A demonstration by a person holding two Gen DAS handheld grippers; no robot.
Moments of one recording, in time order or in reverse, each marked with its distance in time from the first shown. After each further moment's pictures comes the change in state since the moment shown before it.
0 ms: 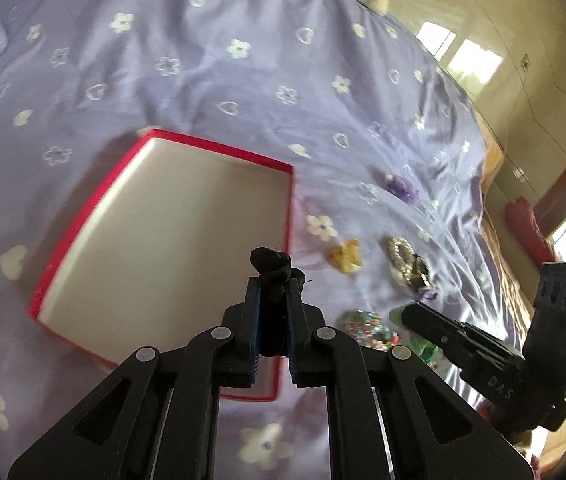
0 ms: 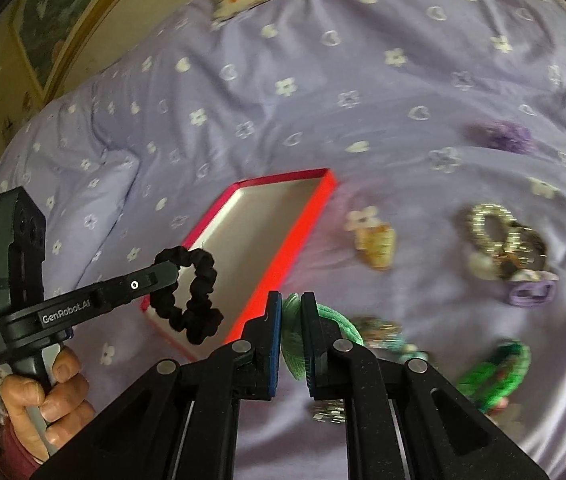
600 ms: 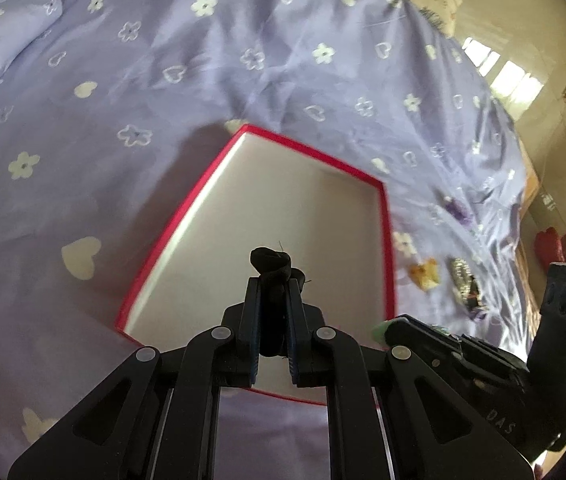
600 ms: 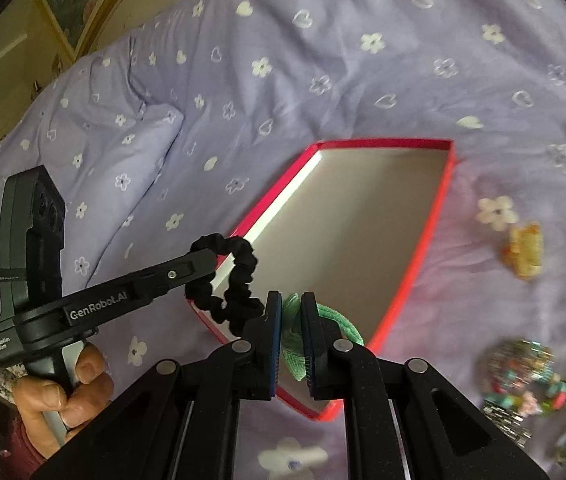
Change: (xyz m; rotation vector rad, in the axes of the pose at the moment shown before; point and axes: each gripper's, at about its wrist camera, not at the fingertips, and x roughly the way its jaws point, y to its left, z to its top) left arm 0.006 0.089 0.003 -0.099 0.006 0.104; right arm 0.088 0.073 0.002 -0.079 0.128 0.119
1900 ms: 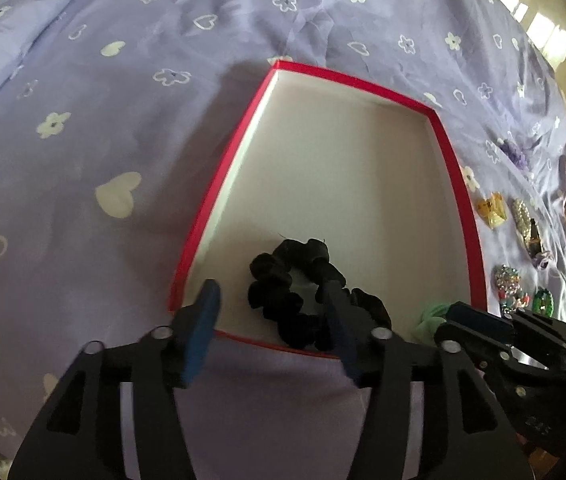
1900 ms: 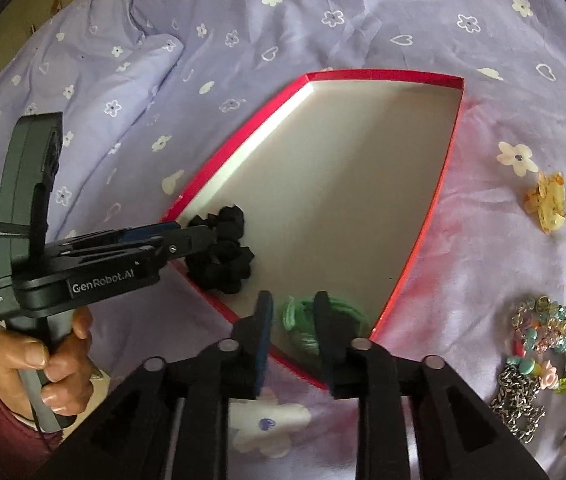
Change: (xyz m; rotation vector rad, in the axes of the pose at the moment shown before) left arm 0.010 0.008 -0.034 0.065 0.135 0.187; right arm 0.013 -0.003 -0.033 -0.080 0.166 -0.037
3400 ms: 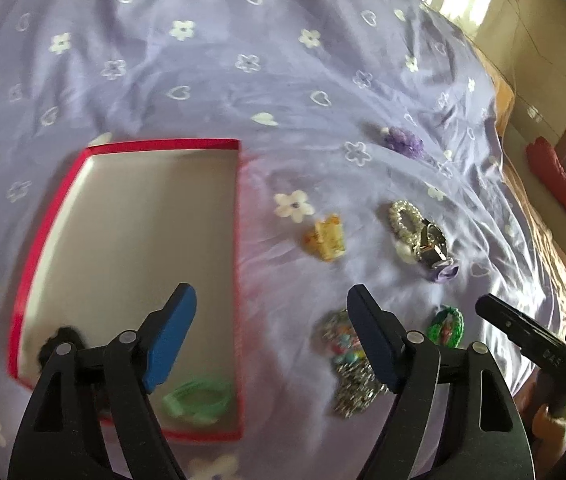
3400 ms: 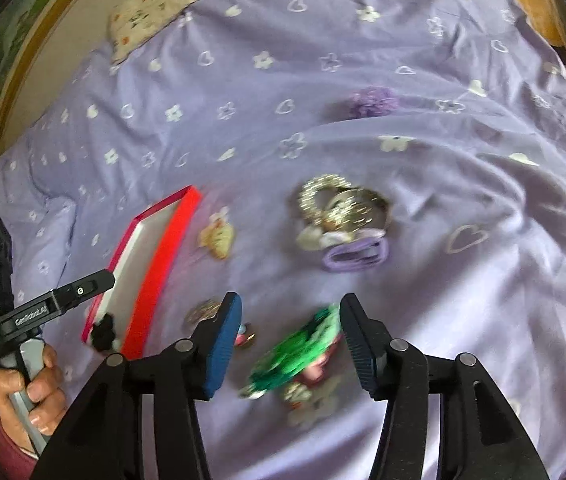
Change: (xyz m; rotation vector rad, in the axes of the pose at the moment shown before) left arm -0.012 -0.188 0.031 0.231 -0.073 -0.163; right arm -0.165 -0.190 -0.072 0.439 -0.310 -0.255
